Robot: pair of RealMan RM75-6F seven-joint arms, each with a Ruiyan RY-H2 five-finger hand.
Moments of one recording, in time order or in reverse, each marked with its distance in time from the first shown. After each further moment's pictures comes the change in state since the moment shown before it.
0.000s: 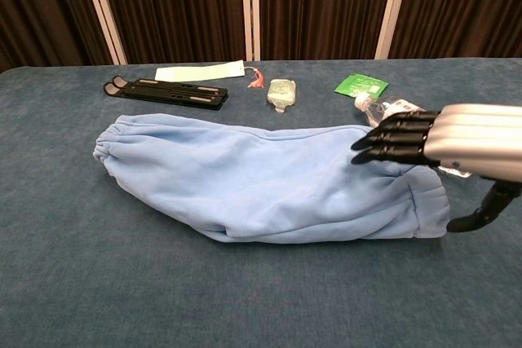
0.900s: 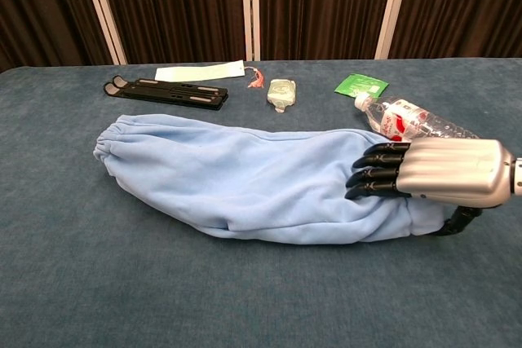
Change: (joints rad) left arm 0.067 -0.036 0.018 0.039 0.080 0.004 -0.083; right arm 0.058 -0.173 -0.044 0.269 0.009 -0.071 -0.010
